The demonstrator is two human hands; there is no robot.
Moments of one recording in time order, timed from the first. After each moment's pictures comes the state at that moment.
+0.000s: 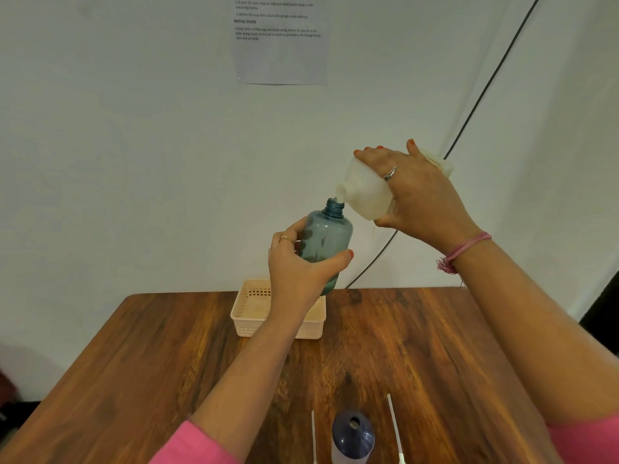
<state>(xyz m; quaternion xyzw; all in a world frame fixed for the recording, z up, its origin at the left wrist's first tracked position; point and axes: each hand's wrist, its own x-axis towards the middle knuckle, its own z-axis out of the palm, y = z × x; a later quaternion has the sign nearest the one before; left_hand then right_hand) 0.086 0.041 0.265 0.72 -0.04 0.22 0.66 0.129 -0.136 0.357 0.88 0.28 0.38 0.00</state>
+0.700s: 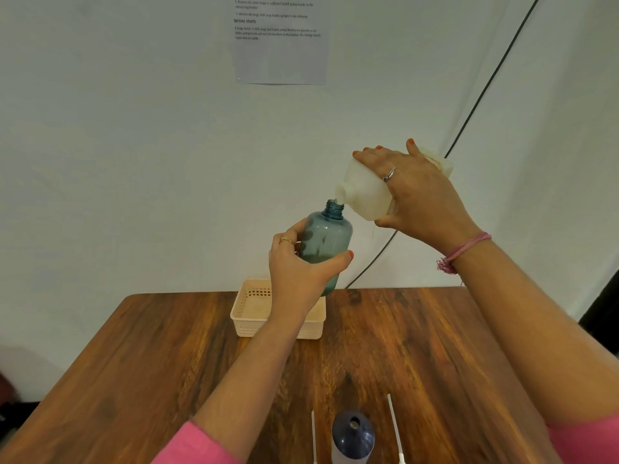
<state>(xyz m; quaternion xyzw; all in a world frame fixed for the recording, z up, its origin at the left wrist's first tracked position) 0.086 0.040 0.264 0.71 -0.04 0.21 0.67 0.130 -0.136 0.357 0.88 0.28 0.37 0.01</state>
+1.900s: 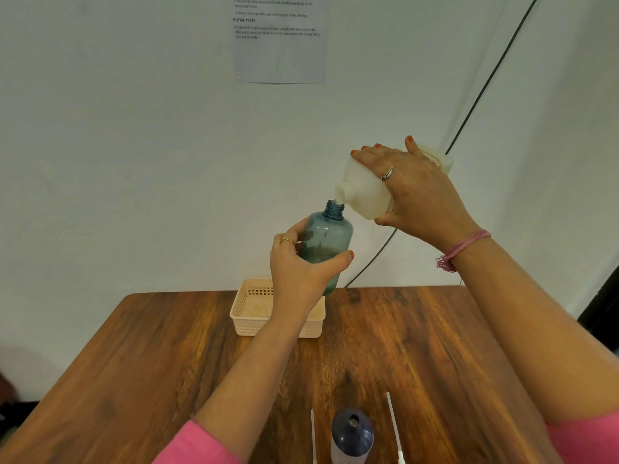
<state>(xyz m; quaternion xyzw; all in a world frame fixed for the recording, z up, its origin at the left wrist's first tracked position) 0.084 0.037 0.263 0.71 -0.04 0.22 0.66 0.130 -0.136 0.357 0.87 0.30 0.39 0.02</state>
